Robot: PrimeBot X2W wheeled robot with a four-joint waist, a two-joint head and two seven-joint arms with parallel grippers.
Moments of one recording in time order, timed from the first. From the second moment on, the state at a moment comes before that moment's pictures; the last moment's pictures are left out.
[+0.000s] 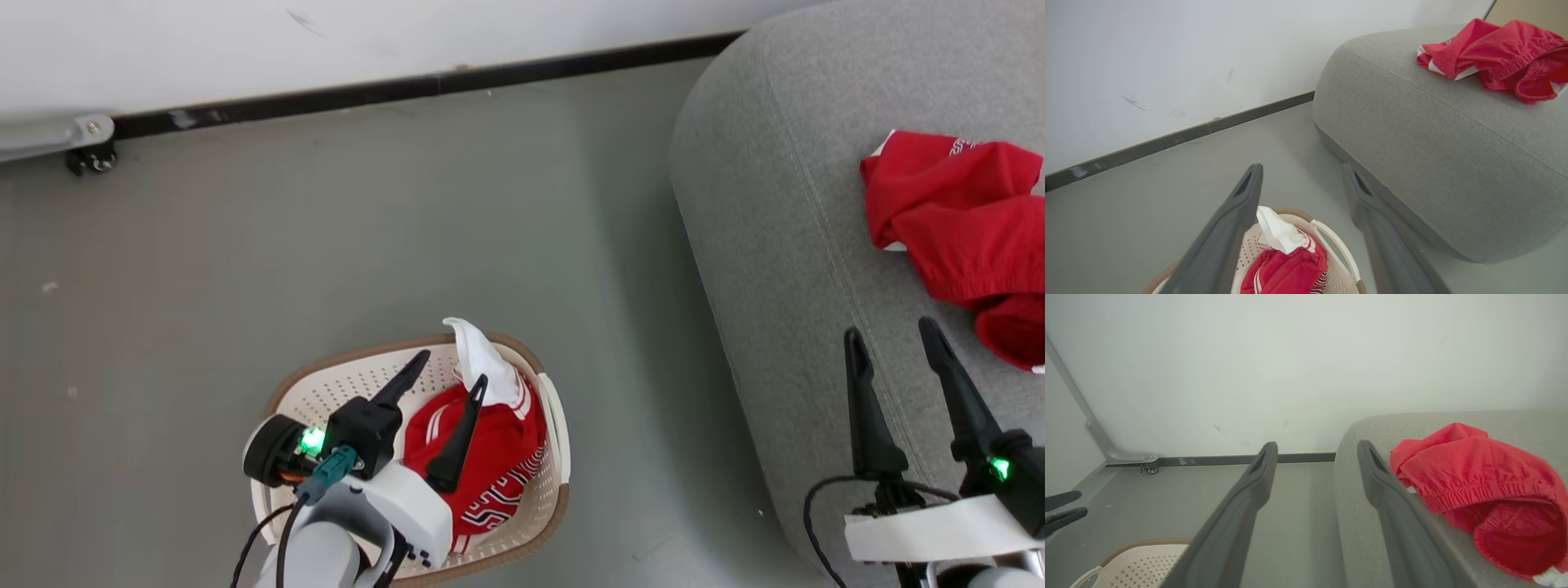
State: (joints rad) left arm -0.32 0.15 -0.48 0.43 -0.24 -0.06 -0.20; right arm 0.06 -0.04 -0.10 -0.09 0.08 0.13 -0.12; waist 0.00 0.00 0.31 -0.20
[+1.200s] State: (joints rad) left arm -0.50 0.19 -0.47 0.63 -0.21 -0.07 -0.18; right arm -0.17 -0.04 -0.03 -0.06 0.14 0.13 -0.19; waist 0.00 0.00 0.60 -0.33
